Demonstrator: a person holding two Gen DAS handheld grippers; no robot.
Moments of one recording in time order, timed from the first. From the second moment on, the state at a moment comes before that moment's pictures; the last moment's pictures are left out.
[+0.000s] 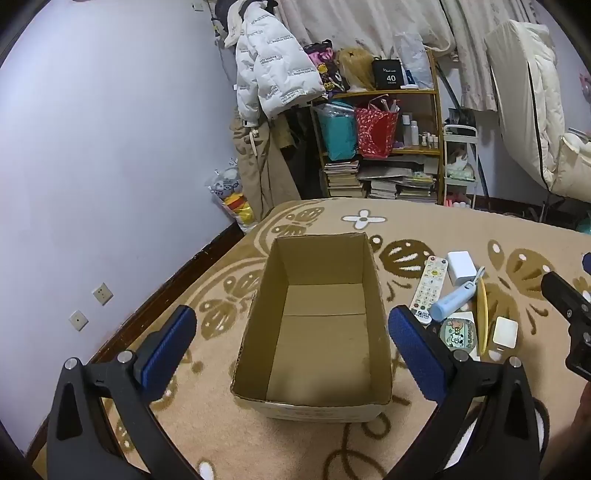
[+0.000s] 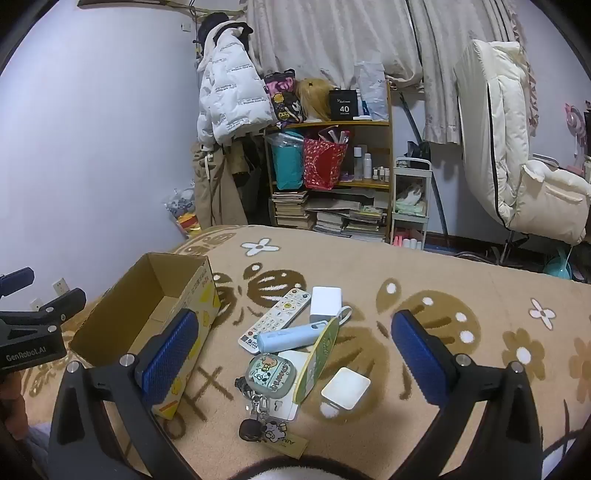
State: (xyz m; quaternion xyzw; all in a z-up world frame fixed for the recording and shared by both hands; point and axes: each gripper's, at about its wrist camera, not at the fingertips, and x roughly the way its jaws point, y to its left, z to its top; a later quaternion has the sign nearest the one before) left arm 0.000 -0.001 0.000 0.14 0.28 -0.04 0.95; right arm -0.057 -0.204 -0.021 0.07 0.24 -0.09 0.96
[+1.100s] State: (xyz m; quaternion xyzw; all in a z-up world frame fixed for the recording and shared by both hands) left arm 0.002 0.001 -0.001 0.13 0.29 -0.04 0.95; right arm -0.056 -0.204 -0.022 0.07 0.24 -0.09 0.96
